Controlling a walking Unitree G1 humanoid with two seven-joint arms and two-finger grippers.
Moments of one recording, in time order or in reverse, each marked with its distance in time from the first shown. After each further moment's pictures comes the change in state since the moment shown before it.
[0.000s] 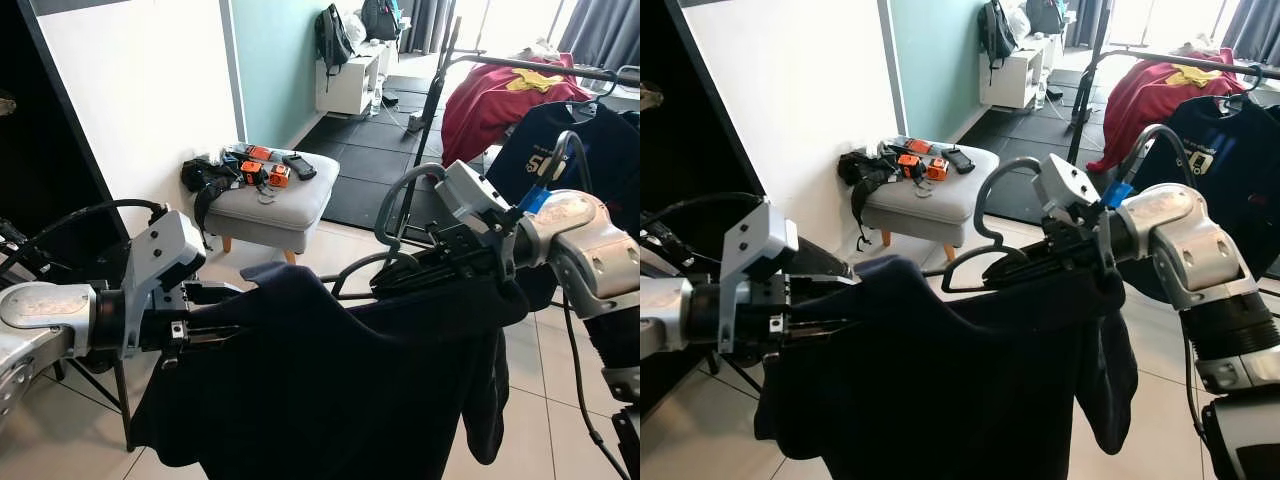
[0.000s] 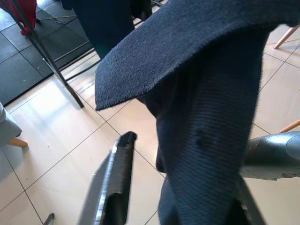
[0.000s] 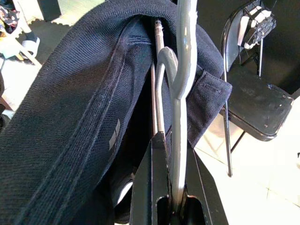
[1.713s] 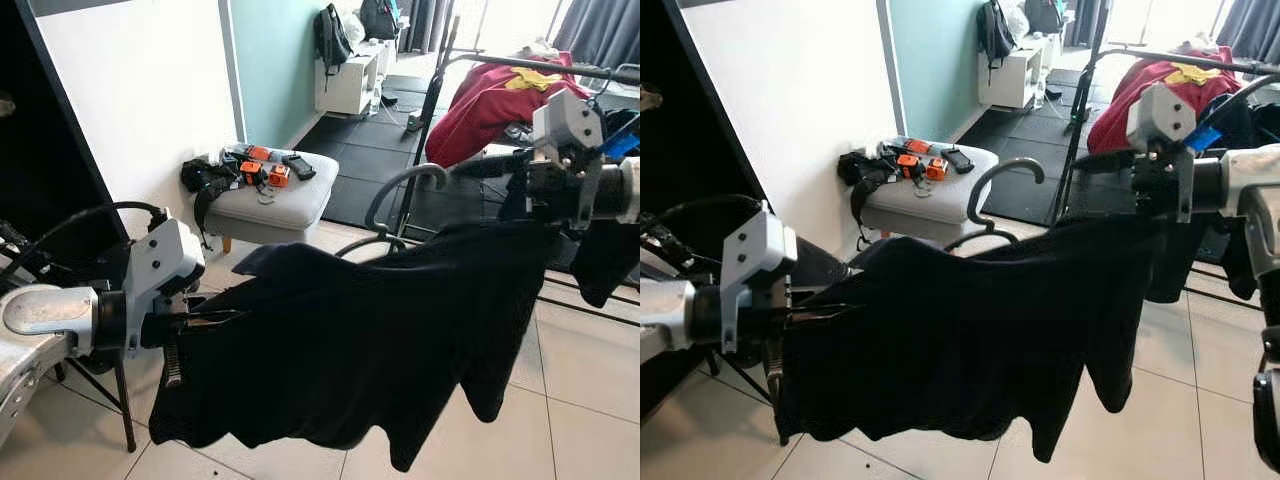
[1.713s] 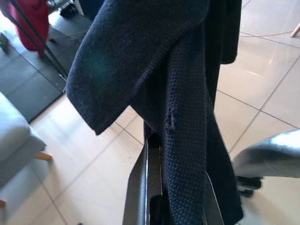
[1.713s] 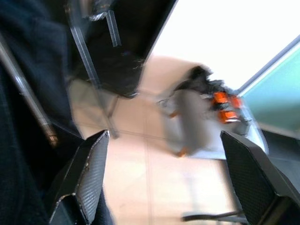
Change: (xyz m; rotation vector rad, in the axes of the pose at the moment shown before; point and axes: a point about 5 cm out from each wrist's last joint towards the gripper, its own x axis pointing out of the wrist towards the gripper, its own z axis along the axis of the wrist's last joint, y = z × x) left arm -0.002 0.011 -0.004 0.109 0.008 0.054; right arm -0.101 -0.029 0.016 -0.123 0.086 -0.706
